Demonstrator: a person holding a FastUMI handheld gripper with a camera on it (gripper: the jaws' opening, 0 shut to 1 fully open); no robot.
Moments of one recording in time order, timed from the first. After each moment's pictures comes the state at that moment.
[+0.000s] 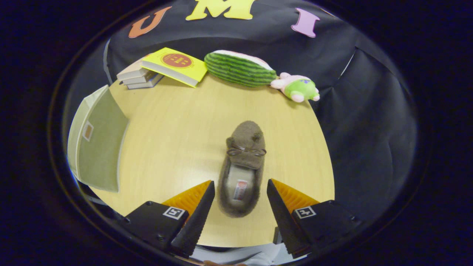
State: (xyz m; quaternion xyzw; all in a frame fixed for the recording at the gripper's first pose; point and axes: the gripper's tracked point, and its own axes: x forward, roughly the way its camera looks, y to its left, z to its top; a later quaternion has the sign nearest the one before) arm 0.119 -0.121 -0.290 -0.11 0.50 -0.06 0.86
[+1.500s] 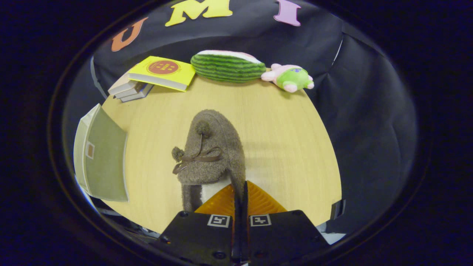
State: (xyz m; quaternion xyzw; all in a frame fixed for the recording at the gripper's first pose) arm 0.119 -0.104 -0.268 -0.04 0.50 -0.06 0.86
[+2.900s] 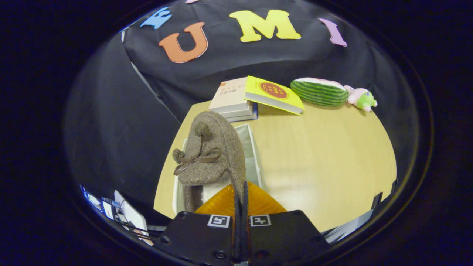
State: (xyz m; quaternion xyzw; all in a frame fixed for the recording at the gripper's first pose) arm 0.102 0.249 -0.193 0.08 0.44 0.09 0.89
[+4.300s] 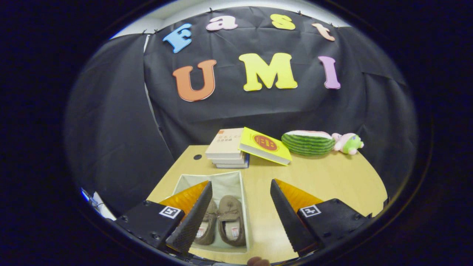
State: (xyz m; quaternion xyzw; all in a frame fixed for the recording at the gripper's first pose) arm 0.126 0.215 -0.121 0.02 0.22 0.07 0.97
